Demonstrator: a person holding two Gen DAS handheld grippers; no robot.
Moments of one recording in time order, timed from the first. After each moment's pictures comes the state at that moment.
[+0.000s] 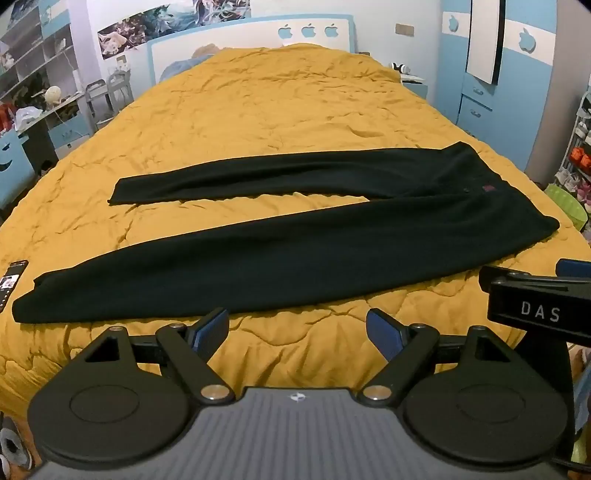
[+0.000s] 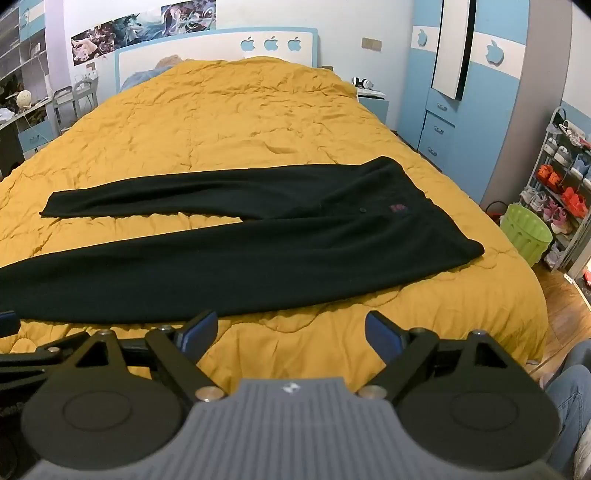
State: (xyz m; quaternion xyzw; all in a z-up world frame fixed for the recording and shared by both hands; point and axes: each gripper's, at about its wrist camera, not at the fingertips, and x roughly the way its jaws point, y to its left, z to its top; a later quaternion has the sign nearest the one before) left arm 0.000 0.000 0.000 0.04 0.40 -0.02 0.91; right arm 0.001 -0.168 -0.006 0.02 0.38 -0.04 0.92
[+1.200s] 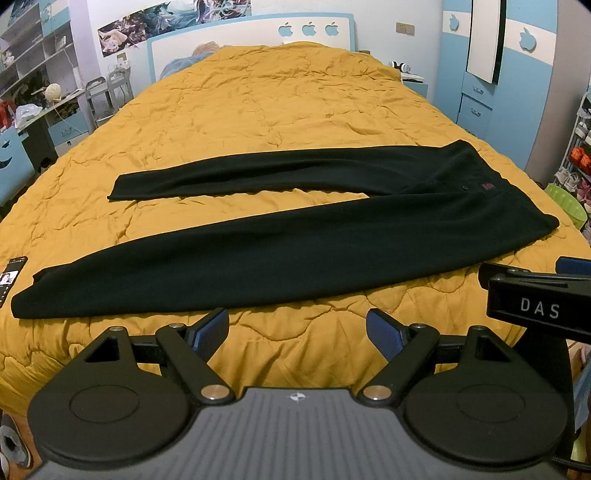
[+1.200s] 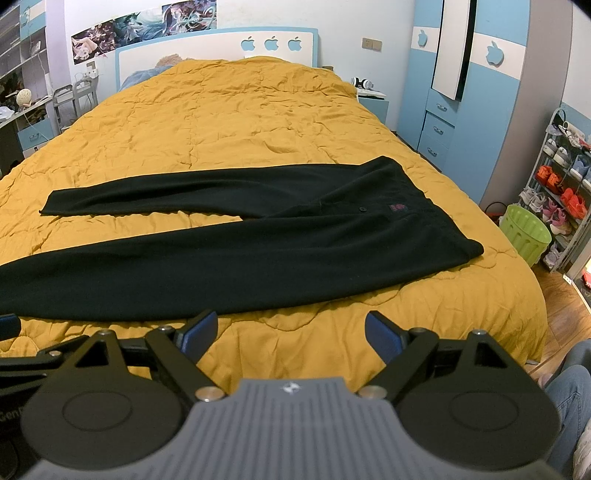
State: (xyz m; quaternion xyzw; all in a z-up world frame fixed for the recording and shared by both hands) left arm -0.006 0.002 -0.007 0.05 0.40 -0.02 0.91; right arm 0.001 -0.168 -0.006 0.02 0.38 -0.04 0.92
